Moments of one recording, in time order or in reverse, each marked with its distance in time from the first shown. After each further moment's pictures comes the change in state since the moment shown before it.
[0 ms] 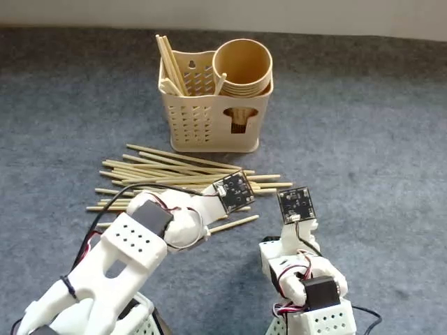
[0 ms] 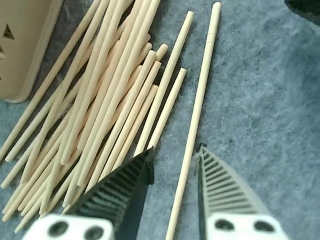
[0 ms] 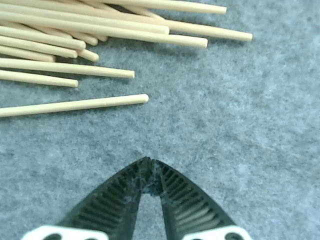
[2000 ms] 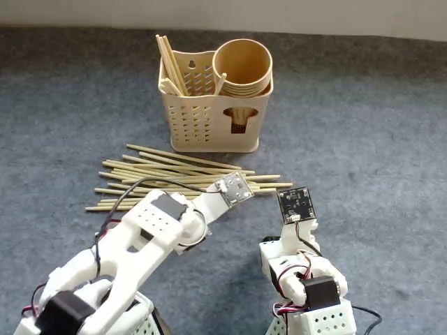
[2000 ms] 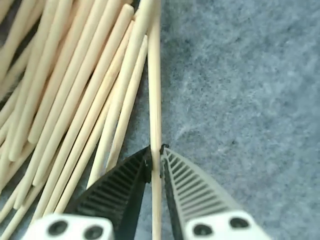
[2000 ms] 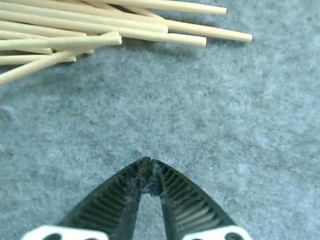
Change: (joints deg) left arm -1.8 17.1 1.1 -8.5 4.6; right arm 0.0 0.0 0.0 0.0 0.0
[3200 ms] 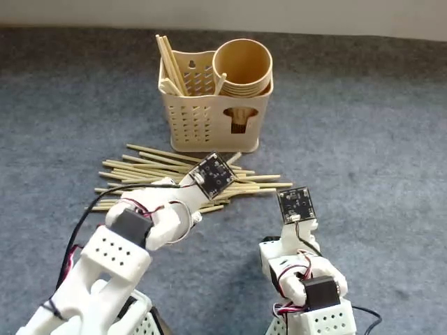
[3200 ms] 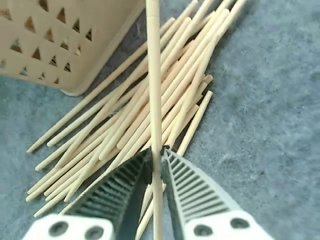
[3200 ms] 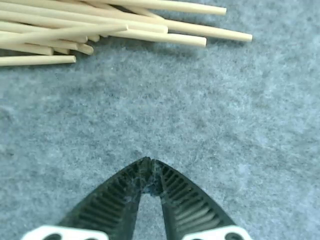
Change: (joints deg) left arm -4.0 -27.0 2.4 3.2 1.2; right arm 0.0 0.0 0.0 0.0 0.0
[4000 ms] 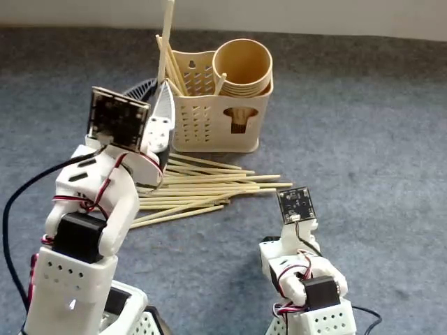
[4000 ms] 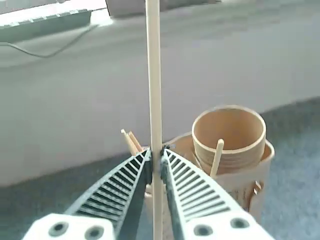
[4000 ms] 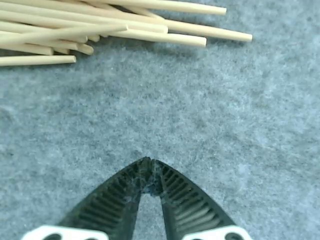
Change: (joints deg) left arm -9.8 -7.5 -24.0 -19.3 17.4; right arm 0.0 0.0 0.0 0.0 0.0
